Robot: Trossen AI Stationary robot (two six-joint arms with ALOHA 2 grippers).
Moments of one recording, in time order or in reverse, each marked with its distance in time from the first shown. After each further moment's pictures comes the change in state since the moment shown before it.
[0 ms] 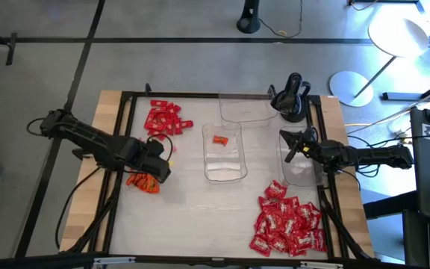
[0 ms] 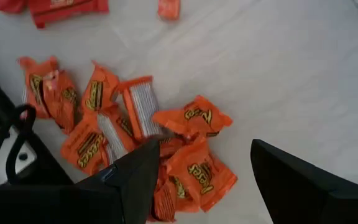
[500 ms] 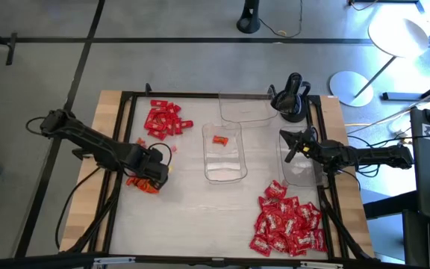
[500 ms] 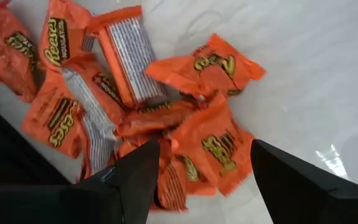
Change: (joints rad) left arm -0.006 0.001 -0.235 0.186 0.171 0.039; right arm 0.000 0.000 0.000 0.000 0.000 0.000
